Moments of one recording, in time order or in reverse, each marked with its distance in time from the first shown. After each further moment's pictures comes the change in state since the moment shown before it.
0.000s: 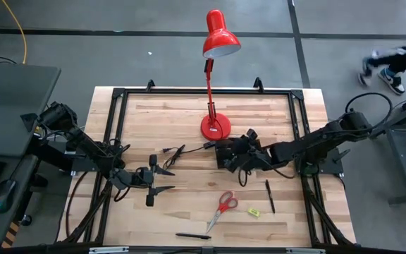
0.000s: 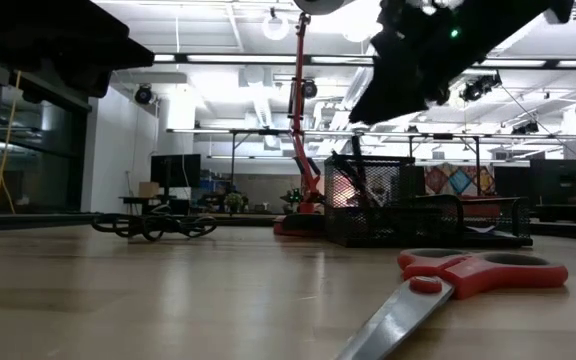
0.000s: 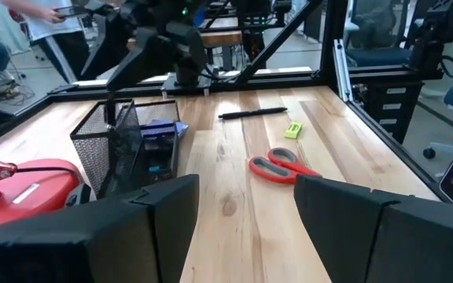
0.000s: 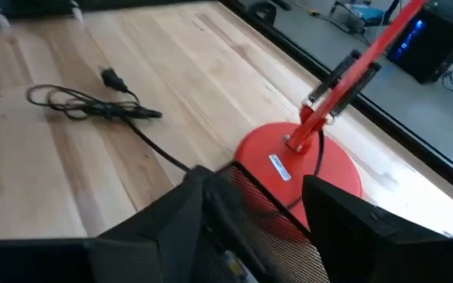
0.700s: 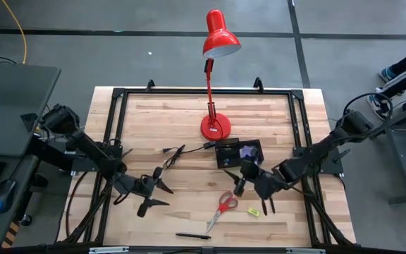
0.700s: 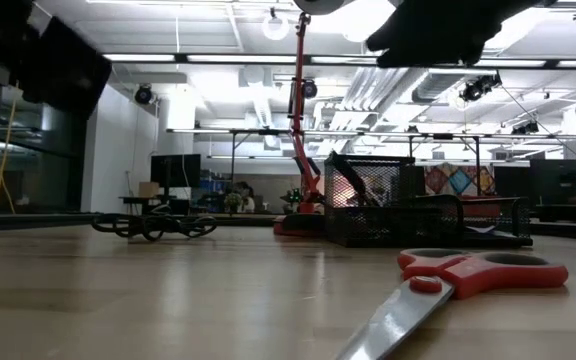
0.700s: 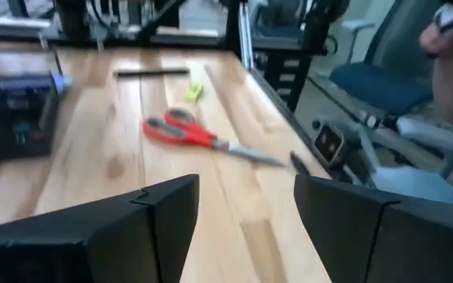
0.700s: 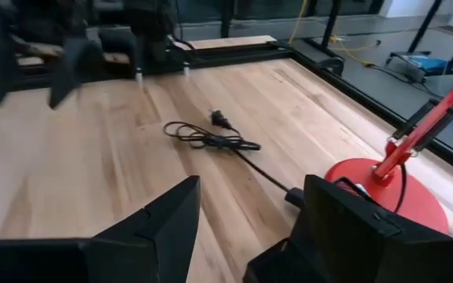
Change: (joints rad) left arm -0.022 0.051 0.008 -0.039 0.304 -0.176; right arm 0.284 -0.010 0.000 0.148 0.127 0.009
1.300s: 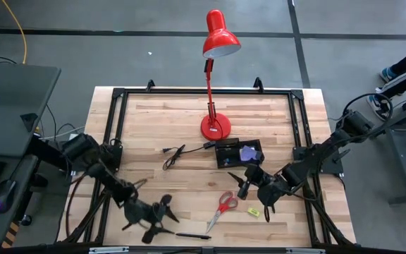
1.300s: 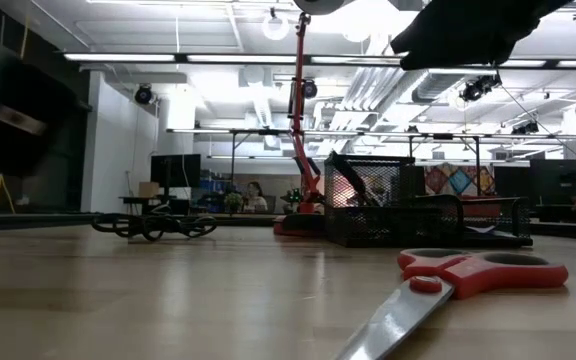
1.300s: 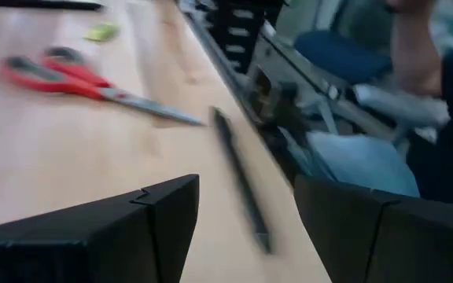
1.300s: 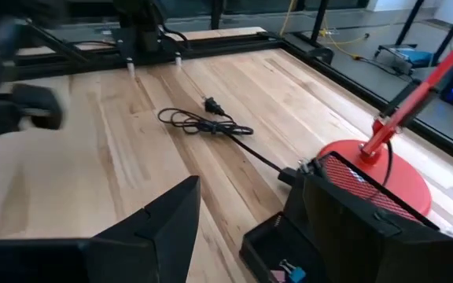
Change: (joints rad) left arm -0.120 0.482 0.260 0.134 0.017 -0.114; right arm 0.078 0.001 0.000 -0.116 0.082 0.133
